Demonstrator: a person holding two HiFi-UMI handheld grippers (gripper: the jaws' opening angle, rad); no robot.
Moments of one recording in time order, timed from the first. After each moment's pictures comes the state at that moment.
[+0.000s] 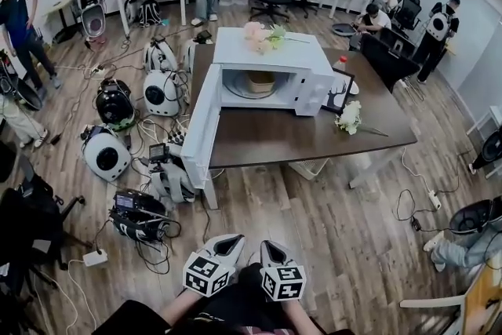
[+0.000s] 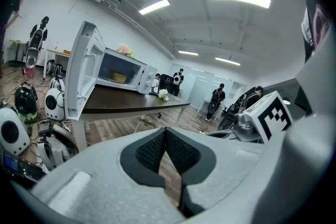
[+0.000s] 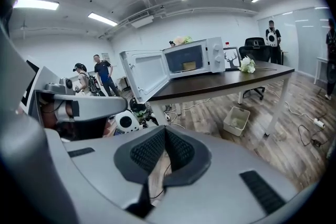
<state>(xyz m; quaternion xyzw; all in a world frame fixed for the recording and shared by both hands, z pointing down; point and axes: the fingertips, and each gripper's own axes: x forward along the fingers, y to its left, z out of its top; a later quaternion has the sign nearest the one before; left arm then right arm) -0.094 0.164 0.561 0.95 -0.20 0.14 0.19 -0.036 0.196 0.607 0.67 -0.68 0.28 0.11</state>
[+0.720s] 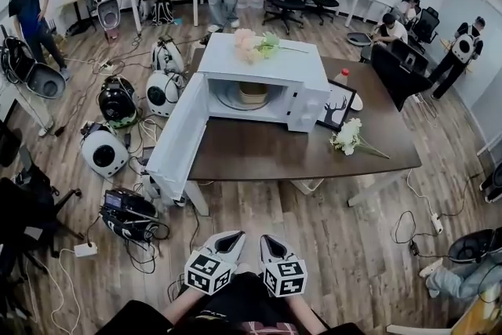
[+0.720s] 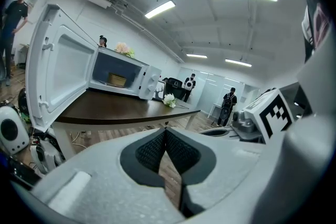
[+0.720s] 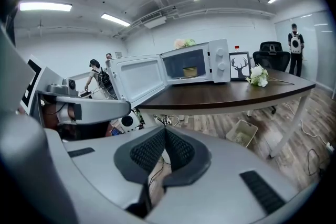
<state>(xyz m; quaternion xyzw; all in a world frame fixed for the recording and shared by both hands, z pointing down) 0.018 0.120 0.561 0.94 -0.26 0.12 0.19 0.075 0.137 0.601 0.62 -0.74 0.24 0.13</state>
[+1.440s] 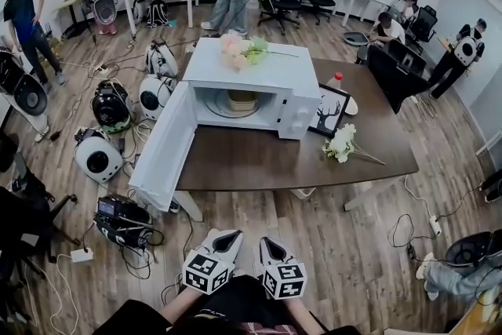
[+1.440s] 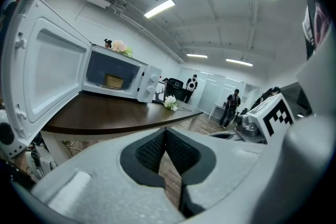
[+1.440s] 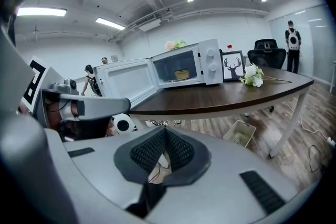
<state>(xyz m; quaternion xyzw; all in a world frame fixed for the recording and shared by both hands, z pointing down) 0.059 0.085 0.559 0.94 -0.26 0.12 0.19 0.121 0.113 0.603 0.63 -0.73 0.25 0.11</state>
